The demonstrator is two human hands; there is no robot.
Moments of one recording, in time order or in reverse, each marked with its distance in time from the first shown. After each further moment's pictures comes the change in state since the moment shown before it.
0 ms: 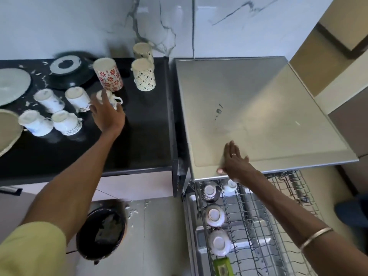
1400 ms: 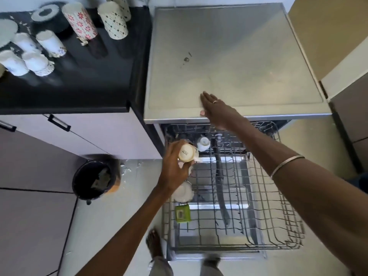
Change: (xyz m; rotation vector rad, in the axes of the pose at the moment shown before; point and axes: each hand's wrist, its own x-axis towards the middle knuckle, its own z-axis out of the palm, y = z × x) left_hand -0.466 0.150 0.004 -0.577 -0.449 0.181; right_hand -0.004 0.133 0.005 -0.046 0.324 -0.468
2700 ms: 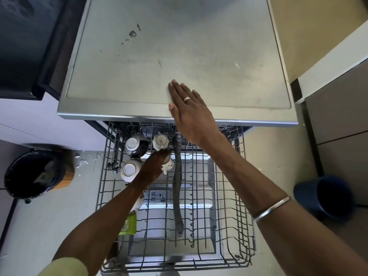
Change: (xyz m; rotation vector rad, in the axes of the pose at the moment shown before) left_hand 0.052 -0.104 0.175 0.331 -0.524 -0.085; right_hand -0.021 0.080 0.016 -0.040 0.276 -0.083
